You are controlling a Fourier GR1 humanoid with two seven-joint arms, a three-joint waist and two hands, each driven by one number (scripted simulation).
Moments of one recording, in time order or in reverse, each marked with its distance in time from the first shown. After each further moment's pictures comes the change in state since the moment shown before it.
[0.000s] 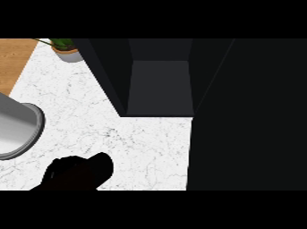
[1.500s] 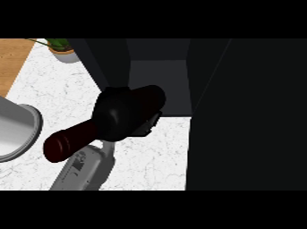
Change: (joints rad) left arm -0.604 -0.015 -0.246 0.093 -0.038 0.651 0.224; right arm -0.034 0.012 0.005 0.050 0.026 0.001 -0.021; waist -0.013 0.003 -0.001
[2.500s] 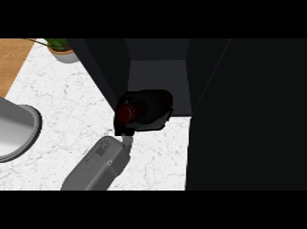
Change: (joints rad) left arm -0.151 0.000 -0.135 0.406 0.224 0.133 -0.231; right arm 0.016 0.001 -0.008 -0.006 -0.014 0.010 -0.012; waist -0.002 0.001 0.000
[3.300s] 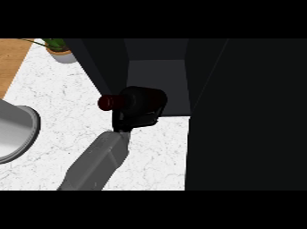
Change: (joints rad) left arm -0.104 0.000 0.007 0.310 0.255 -0.168 -0.201; right arm -0.033 -0.002 0.000 0.017 -0.013 -0.012 0.027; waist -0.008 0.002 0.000
